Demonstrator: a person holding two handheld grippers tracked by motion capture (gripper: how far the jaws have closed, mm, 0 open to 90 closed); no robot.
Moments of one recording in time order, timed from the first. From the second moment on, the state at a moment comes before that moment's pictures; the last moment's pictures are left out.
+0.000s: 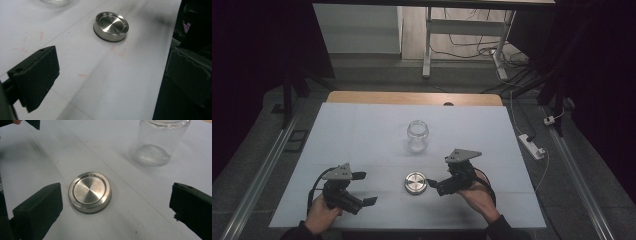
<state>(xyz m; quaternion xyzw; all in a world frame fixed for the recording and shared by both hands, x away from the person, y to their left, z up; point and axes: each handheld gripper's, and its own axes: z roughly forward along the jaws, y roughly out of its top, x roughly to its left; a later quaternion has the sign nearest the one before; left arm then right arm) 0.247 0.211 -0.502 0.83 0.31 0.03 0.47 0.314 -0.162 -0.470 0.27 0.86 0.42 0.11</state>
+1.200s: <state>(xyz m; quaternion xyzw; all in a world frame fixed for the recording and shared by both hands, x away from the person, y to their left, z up) 0.198 0.290 -0.513 0.76 0.42 0.06 0.48 0.261 -0.273 -0.480 0.39 0.80 0.42 0.17</state>
